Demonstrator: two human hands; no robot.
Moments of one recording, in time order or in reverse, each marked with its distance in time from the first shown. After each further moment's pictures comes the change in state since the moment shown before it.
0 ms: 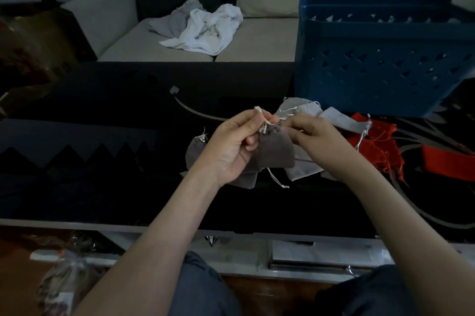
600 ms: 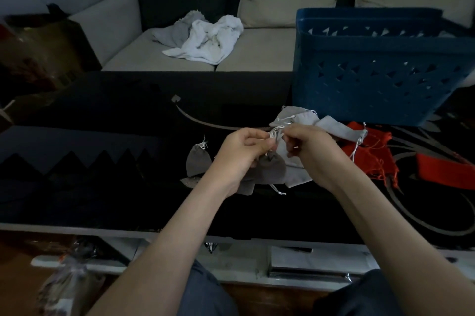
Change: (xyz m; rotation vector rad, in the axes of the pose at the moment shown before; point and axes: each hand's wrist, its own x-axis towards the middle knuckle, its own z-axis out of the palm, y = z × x) left_hand -0.001 -0.007 0.010 0.493 0.193 -0.076; right_hand 0.003 -0.013 0.008 0.587 0.121 0.345
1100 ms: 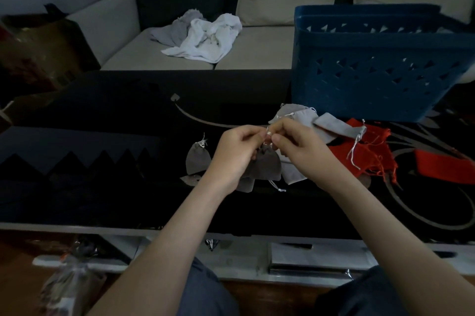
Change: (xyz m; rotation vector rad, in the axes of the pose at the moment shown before) left_hand 0.002 -0.003 -0.002 0.119 0.045 0.078; right_hand -0.005 0.014 -0.001 -0.495 -0.121 -0.438
